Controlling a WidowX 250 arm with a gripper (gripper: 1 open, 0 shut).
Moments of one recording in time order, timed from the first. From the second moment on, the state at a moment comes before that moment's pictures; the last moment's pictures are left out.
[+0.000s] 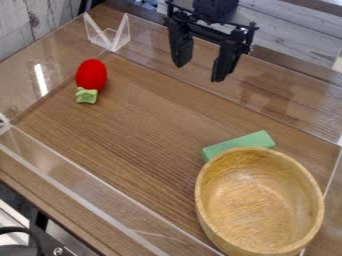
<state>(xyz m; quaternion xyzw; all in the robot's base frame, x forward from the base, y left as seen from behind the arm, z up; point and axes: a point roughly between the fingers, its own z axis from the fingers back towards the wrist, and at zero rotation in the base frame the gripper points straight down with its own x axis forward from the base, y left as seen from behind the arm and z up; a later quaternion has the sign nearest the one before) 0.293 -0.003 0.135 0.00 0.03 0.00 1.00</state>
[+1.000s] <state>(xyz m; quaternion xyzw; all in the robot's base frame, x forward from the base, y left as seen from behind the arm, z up) 0.254 0.062 0.103 0.00 0.08 0.03 1.00</state>
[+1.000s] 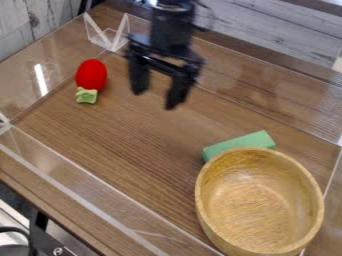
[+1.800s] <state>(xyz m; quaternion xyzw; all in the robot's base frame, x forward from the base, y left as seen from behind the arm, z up) 0.255 0.167 0.101 -0.03 0.04 0.18 0.98</state>
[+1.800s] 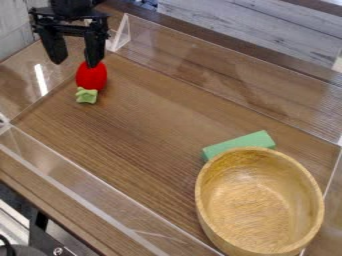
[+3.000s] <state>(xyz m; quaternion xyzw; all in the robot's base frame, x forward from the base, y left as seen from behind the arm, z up) 0.290 0.190 0.051 -0.02 0.03 0.31 0.95</state>
